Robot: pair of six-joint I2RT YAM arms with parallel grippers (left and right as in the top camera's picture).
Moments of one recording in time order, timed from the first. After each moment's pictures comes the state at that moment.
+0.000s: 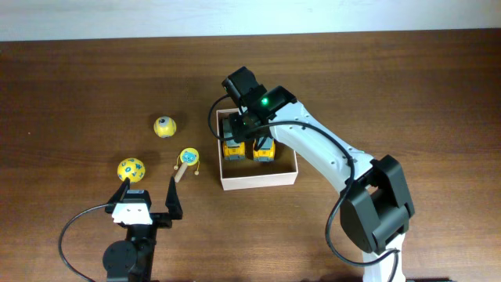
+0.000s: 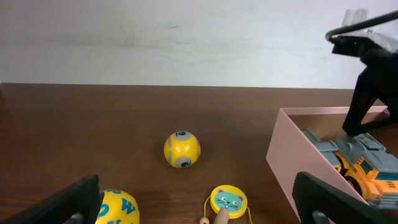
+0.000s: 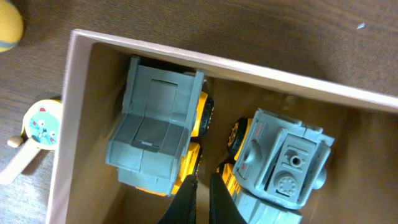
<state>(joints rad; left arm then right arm) 0.00 0.01 0.02 -0.08 0.03 -0.05 0.63 2.07 1.75 -0.89 0.02 0.36</state>
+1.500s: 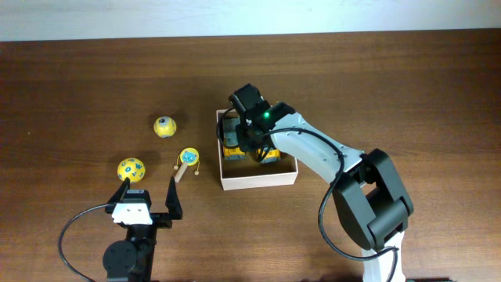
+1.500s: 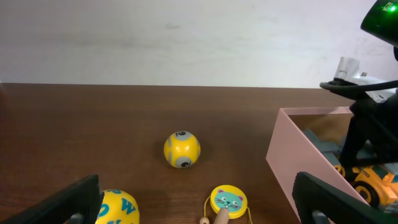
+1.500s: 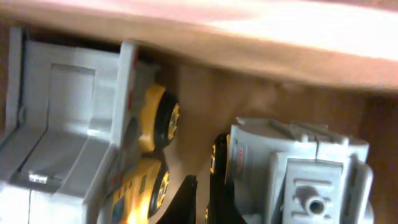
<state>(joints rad) 0.00 0.01 0.02 -0.08 0.03 -0.05 0.61 2.08 1.56 -0.69 0.06 0.39</state>
